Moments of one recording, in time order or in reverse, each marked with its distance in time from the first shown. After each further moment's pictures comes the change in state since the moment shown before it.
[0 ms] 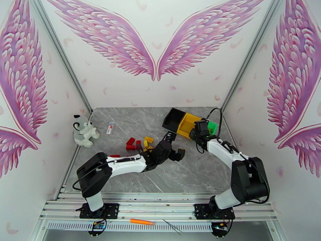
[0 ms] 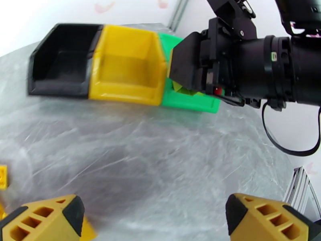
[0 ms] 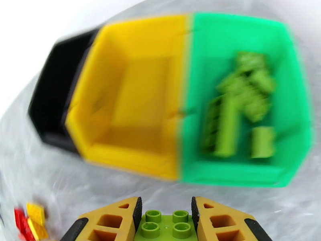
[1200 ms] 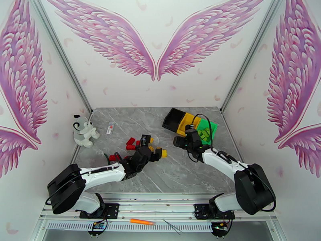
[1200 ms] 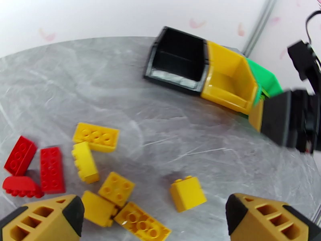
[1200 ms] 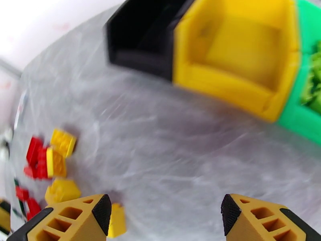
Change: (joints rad) left arm 0.128 -0.407 -0.489 0.010 -0.267 -0.109; right arm 0.337 -0.064 -0.169 0.127 -0.173 -0.065
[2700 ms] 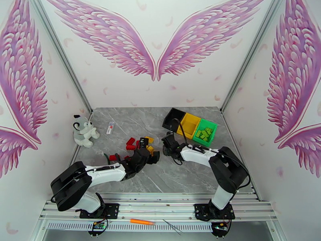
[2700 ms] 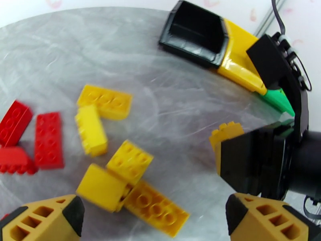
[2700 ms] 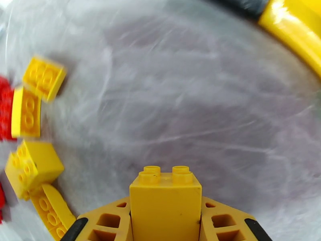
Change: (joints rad) left arm 0.027 0.105 0.026 0.039 0.121 -0.014; right arm 0.148 0.251 0.185 -0.130 0.201 0.026
